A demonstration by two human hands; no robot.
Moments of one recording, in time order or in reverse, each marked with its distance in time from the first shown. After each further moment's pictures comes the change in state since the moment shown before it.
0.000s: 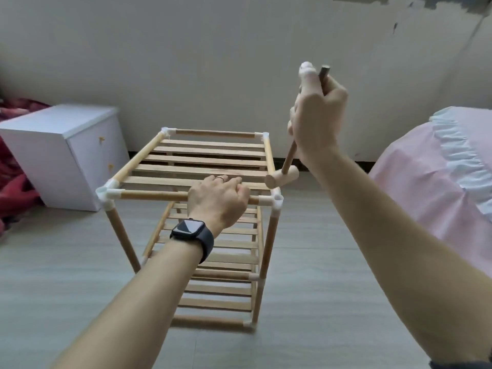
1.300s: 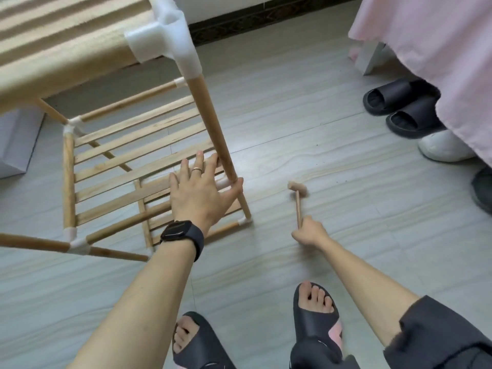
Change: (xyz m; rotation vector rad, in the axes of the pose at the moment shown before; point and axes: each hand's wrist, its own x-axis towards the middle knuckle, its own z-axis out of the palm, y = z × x) left_hand -0.025 0.033 0.242 0.103 -0.439 0.007; right_hand -0.256 0.445 -0.287 -1.104 -0.612 1.269
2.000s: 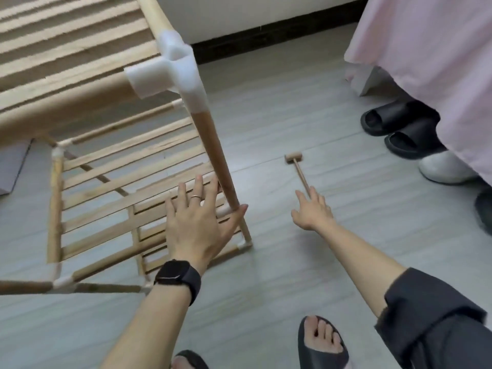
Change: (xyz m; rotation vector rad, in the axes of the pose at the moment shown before) left_hand 0.005 -0.003 0.000 0.046 0.064 0.060; right_hand 0.044 -0.059 -0.078 -0.356 0.151 -0.132
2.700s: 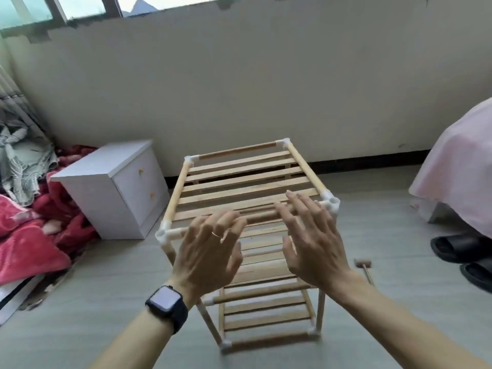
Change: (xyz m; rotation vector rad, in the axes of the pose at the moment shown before) left_hand -0.098 -0.163 -0.184 0.141 0.952 0.452; right_hand -0.263 -0.216 -0.157 0.070 1.264 -1.095
